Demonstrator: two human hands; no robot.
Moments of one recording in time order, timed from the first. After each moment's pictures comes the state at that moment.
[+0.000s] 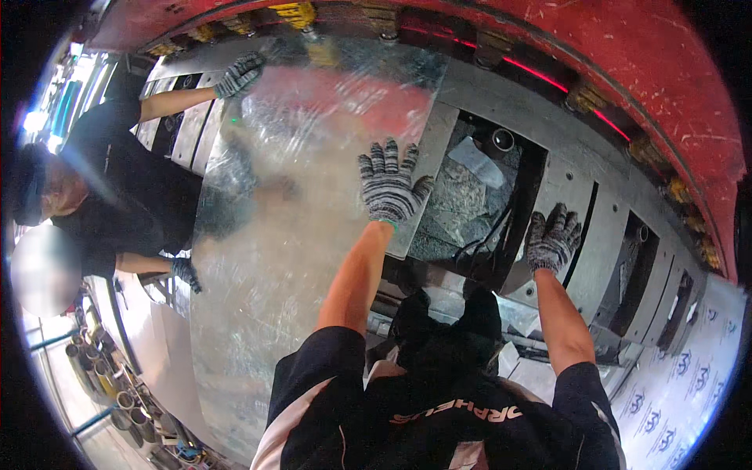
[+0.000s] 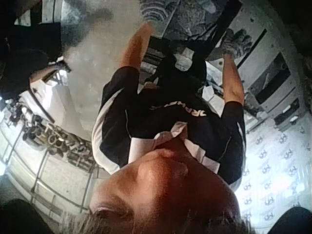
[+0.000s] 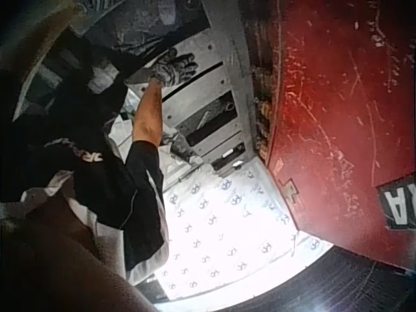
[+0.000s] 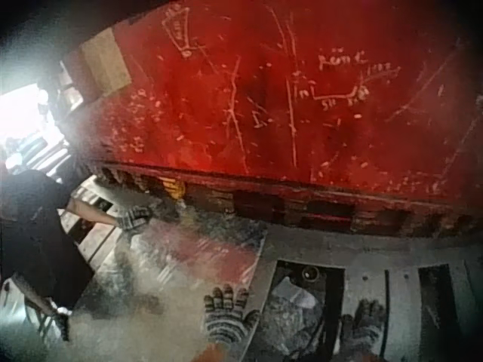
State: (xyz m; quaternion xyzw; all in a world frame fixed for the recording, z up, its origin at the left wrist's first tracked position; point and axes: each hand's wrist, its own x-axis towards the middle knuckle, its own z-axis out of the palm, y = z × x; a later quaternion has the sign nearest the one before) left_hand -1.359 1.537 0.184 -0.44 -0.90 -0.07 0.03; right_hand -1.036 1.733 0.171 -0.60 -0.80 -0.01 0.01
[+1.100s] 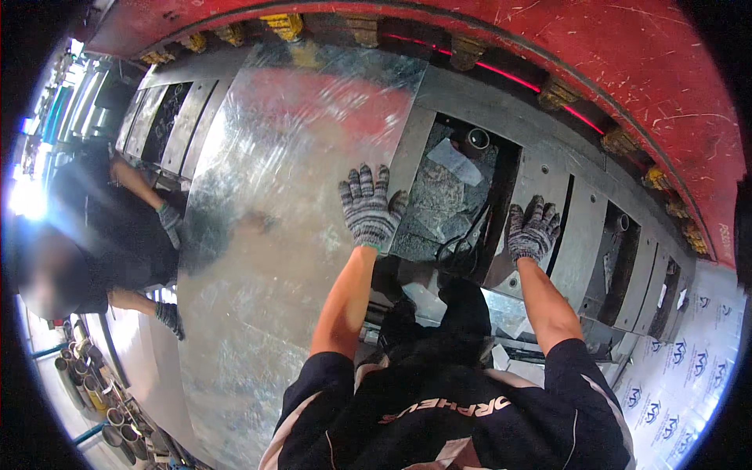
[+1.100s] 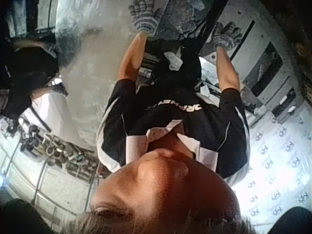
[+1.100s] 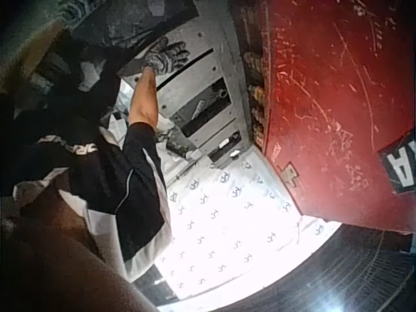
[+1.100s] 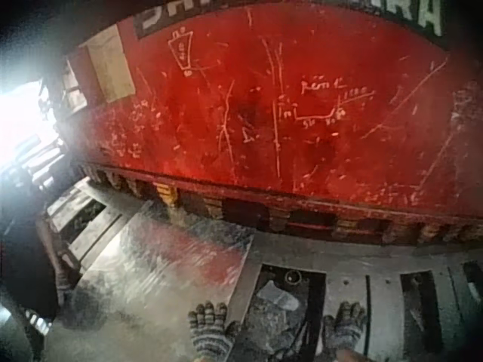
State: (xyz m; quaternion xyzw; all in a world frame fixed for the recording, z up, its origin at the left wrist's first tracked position) left_hand -1.318 1.505 0.175 -0.39 -0.91 -0.11 0.05; right_hand -1.040 1.737 0.176 -0.61 -0.79 0.02 -0.03
